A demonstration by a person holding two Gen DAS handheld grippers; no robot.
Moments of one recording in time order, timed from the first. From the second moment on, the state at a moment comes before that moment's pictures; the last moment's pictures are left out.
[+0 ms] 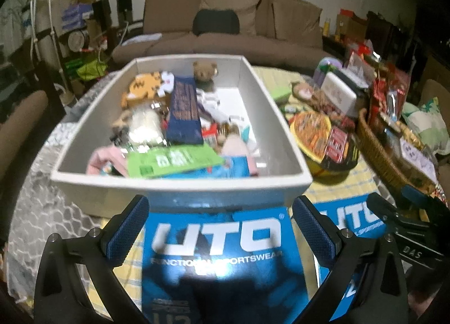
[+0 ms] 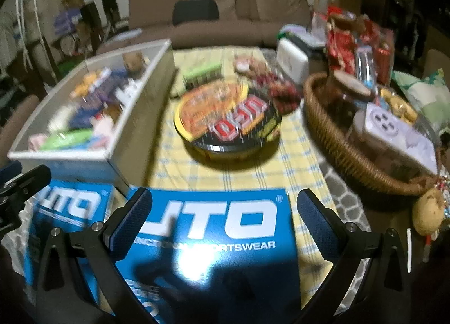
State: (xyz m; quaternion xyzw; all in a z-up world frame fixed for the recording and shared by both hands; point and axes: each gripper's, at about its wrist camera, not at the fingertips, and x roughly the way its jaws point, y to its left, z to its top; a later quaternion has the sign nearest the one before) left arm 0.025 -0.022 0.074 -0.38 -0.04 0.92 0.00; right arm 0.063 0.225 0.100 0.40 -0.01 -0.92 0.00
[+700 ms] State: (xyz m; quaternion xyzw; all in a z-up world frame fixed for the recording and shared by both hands) left arm 0.016 -0.041 0.130 -0.34 -0.03 0.94 -0.02; right arm 0.057 0.224 0.174 0.35 0.02 -0.93 0.05
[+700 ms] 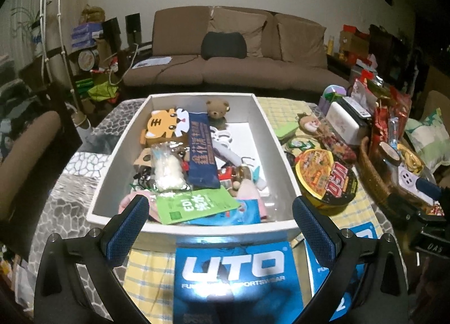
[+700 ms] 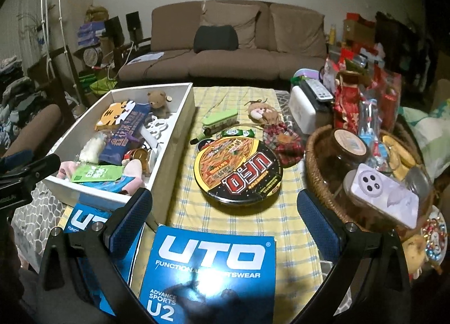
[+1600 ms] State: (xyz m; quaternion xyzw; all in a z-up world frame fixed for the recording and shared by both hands) left arm -0.170 0.110 0.102 -0.46 0.04 0.87 0.19; right arm -0.024 0.322 0.100 0.44 -0.16 -0.88 0.12
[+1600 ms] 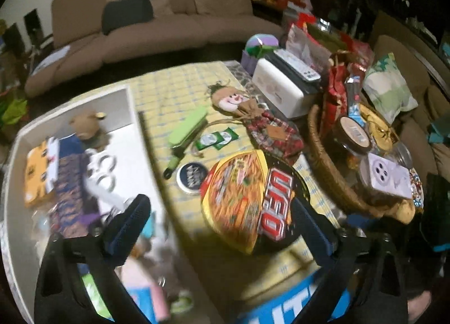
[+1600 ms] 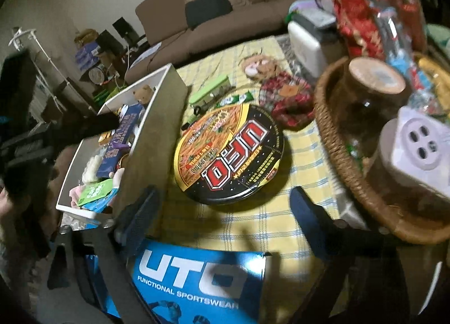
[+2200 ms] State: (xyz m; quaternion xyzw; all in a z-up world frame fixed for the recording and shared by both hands) left arm -0.250 0.152 0.019 -0.56 0.10 0.80 0.17; right arm -0.087 0.326 0.064 0.51 -0.10 -0.85 0.08
